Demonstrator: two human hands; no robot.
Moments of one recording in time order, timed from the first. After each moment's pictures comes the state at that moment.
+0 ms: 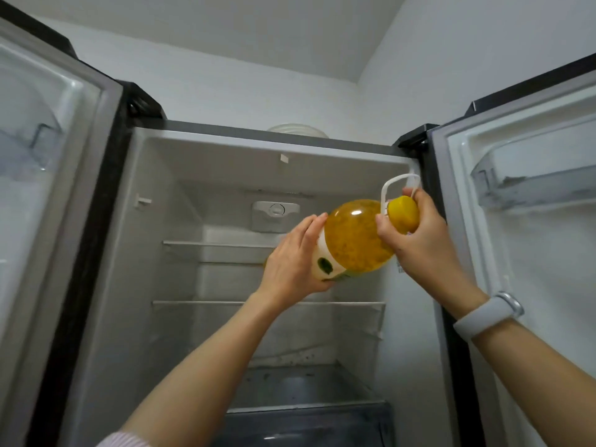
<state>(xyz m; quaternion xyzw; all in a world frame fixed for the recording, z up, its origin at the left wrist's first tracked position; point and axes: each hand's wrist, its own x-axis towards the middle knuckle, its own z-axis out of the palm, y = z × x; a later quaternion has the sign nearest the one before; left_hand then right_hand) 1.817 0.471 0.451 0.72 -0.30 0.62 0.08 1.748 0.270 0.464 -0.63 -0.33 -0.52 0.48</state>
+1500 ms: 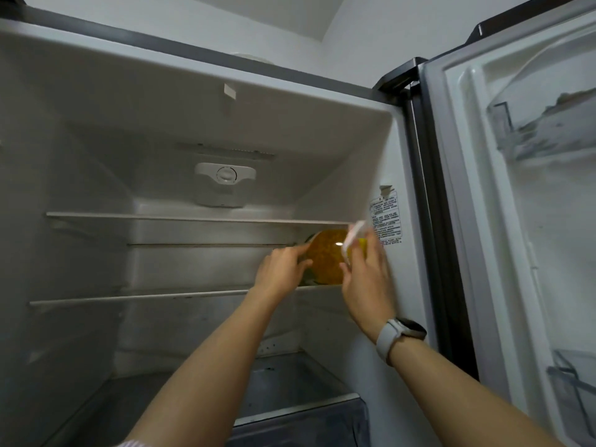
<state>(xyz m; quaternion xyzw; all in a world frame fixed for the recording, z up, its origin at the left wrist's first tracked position) 1.976 0.435 0.437 0.85 -0.23 0.42 0.22 1.916 0.288 0.400 -0.79 -0.12 -0.56 0.24</state>
